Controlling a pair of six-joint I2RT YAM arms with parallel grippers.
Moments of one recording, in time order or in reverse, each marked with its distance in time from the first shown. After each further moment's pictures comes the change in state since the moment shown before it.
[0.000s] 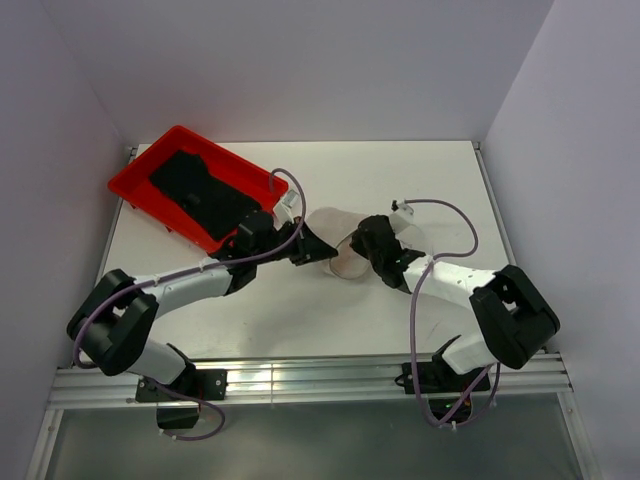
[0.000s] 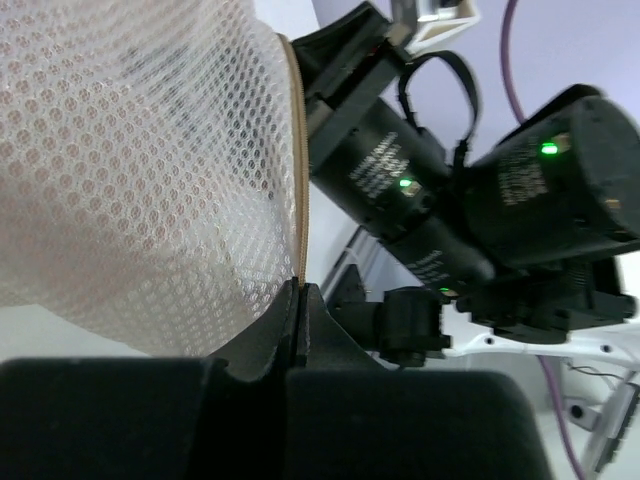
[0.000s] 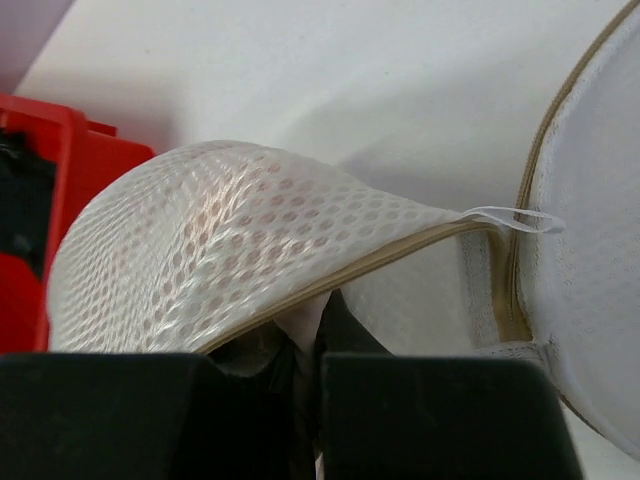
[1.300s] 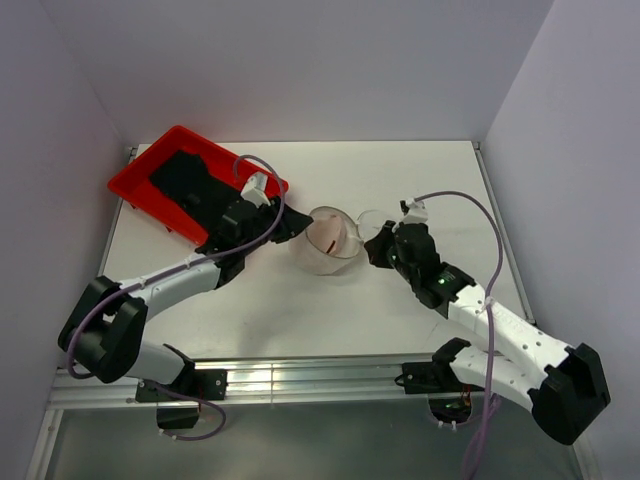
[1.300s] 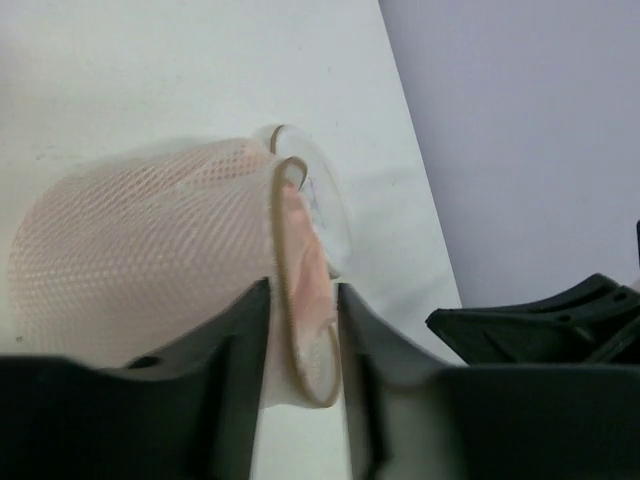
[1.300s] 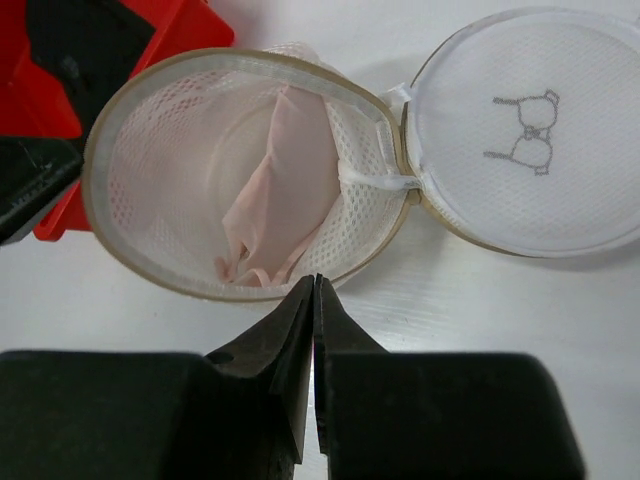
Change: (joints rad) left arm 0.107 -0.067 -0.011 -0.040 -0.328 0.125; right arm -0.014 -0.441 -0.027 -0.316 -0.242 -0.373
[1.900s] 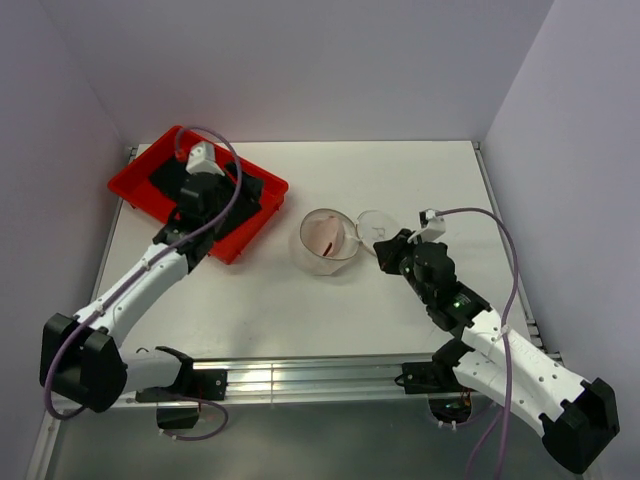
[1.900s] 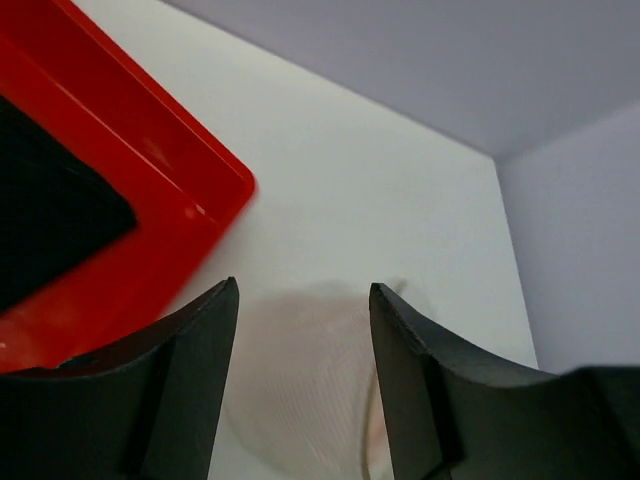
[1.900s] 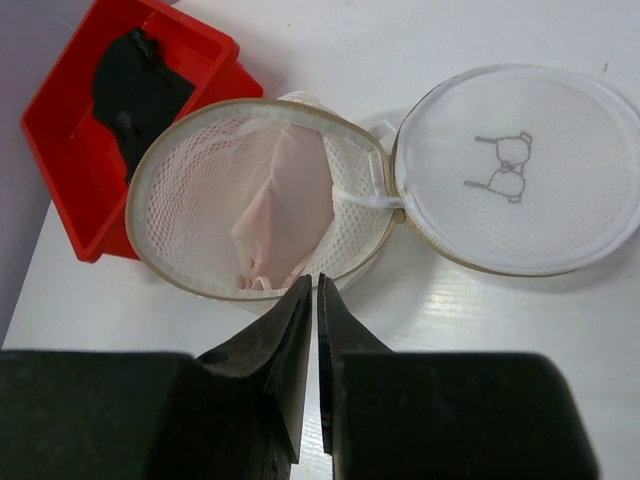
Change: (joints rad) left arm 0.165 -0.177 0.168 -0.348 -0.246 0.154; right arm -0.002 -0.251 -0.150 0.089 0.053 -0.003
